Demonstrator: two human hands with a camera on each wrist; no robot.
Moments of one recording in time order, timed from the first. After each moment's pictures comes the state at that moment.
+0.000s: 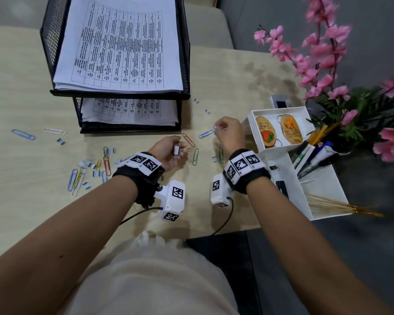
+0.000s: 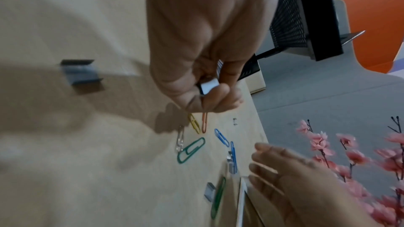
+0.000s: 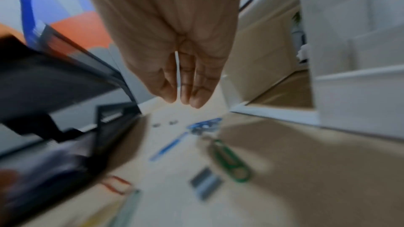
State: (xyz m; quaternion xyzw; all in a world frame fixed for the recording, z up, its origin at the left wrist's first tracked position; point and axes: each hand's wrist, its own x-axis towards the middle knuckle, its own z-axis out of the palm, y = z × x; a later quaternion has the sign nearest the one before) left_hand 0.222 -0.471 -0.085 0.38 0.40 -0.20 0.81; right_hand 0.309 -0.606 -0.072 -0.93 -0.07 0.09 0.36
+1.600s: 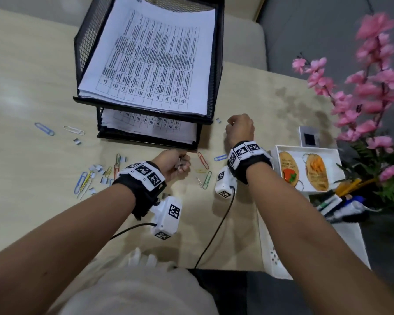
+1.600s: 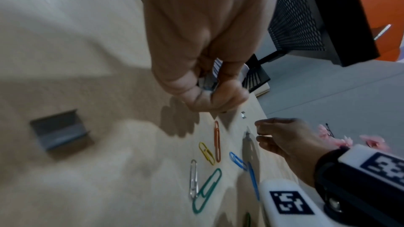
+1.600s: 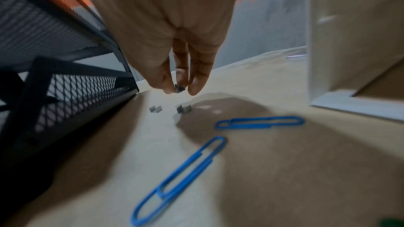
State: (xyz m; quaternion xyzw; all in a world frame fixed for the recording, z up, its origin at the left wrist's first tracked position) left_hand 0.234 -0.447 -0.093 0.42 0.42 -0.17 0.79; right_hand 0.390 -0.551 -0.089 -0.96 -0.12 0.10 0.21
